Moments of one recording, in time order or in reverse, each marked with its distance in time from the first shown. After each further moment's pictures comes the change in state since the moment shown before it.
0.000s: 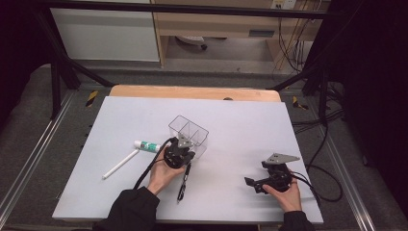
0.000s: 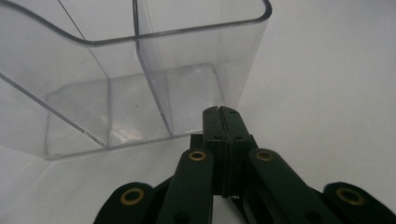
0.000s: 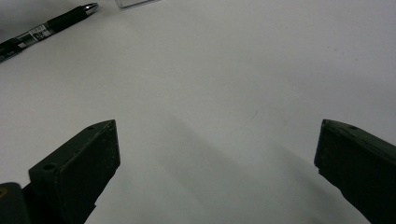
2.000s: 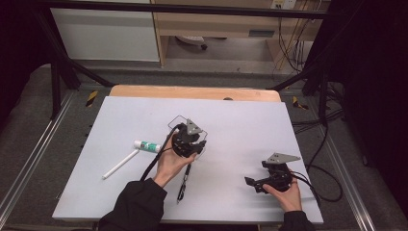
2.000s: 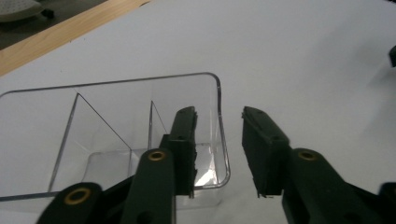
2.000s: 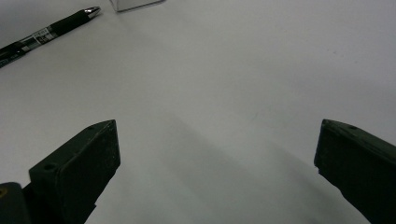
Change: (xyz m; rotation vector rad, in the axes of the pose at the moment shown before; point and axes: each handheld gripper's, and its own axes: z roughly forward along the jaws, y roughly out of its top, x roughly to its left) left arm -0.013 0.056 -0.033 -0.097 0.042 0.007; right arm -0.001 0.001 -0.001 -0.012 0.003 -0.006
